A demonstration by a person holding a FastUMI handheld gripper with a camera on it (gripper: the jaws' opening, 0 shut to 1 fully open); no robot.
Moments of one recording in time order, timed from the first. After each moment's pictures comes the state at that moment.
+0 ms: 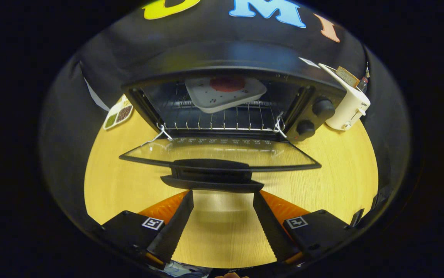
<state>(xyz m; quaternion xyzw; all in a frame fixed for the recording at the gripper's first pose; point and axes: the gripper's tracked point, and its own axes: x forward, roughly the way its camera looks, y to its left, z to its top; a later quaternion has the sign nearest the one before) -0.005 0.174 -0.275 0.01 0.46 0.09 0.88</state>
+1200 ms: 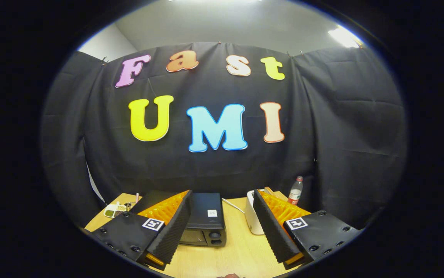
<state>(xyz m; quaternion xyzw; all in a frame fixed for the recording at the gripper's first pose) -0.031 -0.031 -0.013 0.02 0.04 0.00 1.00</state>
